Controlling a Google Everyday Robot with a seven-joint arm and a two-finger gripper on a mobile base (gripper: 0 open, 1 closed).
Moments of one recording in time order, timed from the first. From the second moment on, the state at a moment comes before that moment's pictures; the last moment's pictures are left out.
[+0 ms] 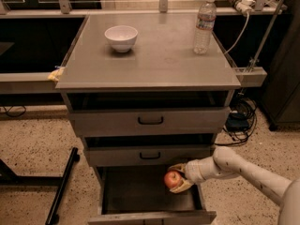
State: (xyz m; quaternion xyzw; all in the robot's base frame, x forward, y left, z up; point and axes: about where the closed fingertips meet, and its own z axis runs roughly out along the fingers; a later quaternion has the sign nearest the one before) arm 0.552 -0.120 0.370 -0.66 0.61 0.26 0.35
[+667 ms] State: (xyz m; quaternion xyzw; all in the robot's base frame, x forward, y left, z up) arm 0.562 -0.143 0.256 -0.67 0.59 0.26 0.36
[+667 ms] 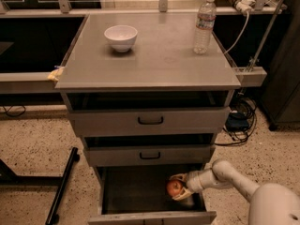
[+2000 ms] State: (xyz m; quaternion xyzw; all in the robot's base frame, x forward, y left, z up) arm 0.581 -0.134 0.154 -0.67 0.60 0.27 0.35
